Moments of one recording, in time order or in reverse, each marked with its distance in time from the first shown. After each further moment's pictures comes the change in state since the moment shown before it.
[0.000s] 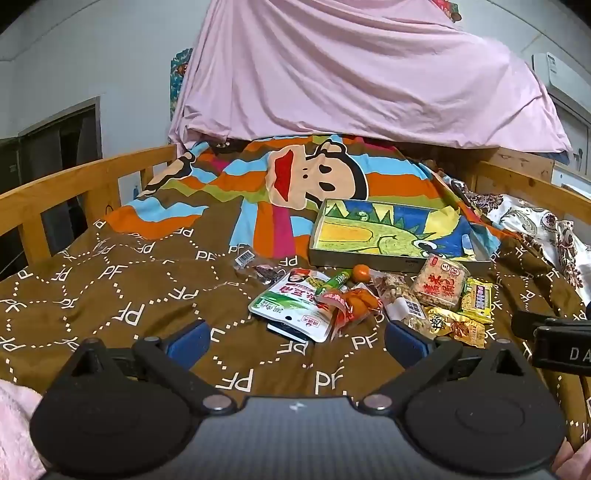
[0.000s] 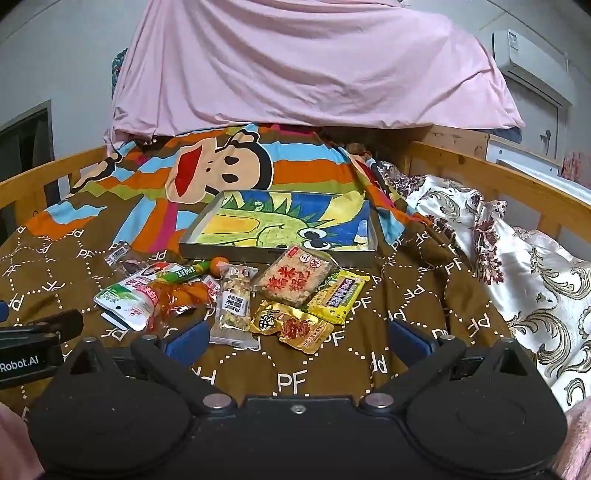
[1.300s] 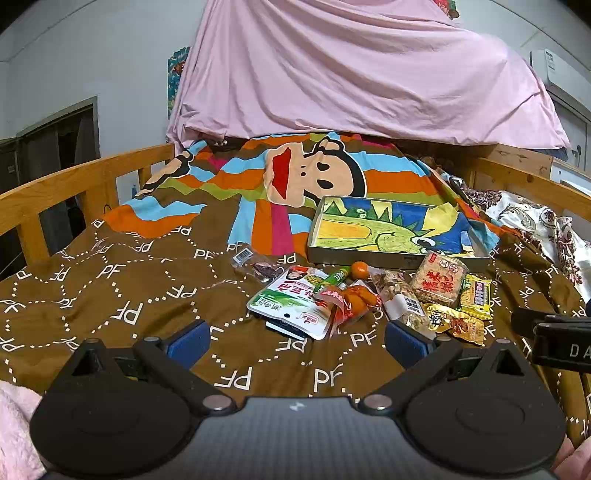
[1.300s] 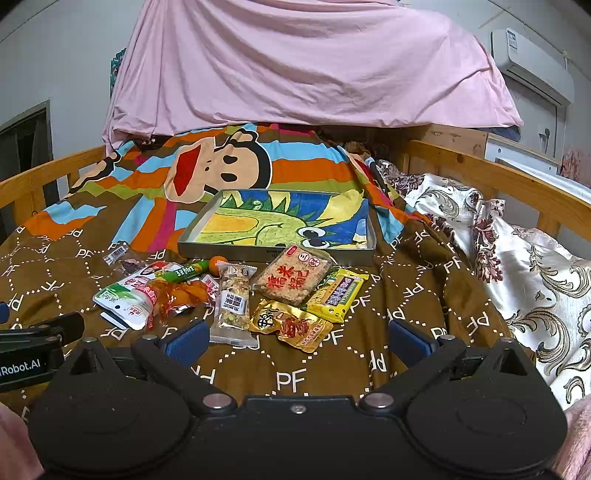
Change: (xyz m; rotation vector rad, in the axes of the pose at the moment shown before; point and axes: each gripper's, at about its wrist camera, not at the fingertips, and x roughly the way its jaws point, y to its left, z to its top) left arm 0.002 -0.003 -0.001 0.003 0.006 0.004; right arm 0.000 0.000 0.000 0.002 0.001 0.003
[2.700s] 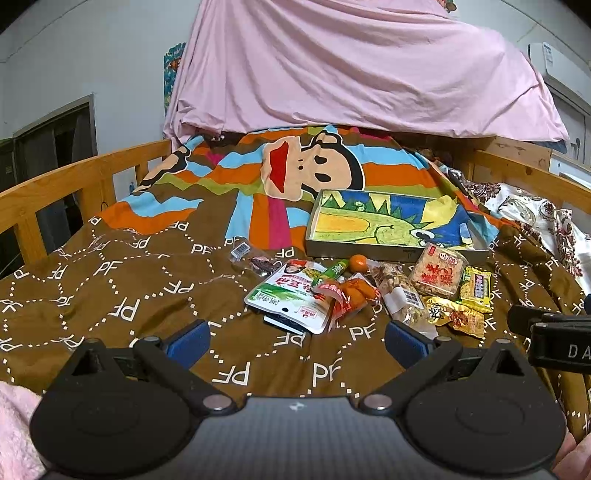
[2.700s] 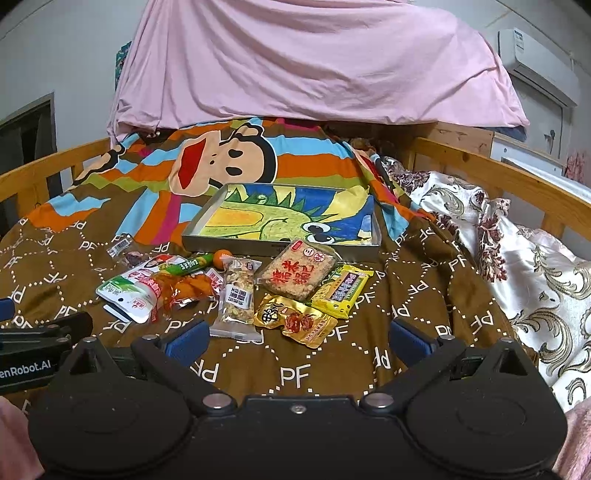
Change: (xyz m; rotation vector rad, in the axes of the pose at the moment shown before) left arm 0.003 -0.007 -0.009 0.011 0.020 0.001; right arm 0.002 0.005 -0.005 -0.024 0.008 0.005
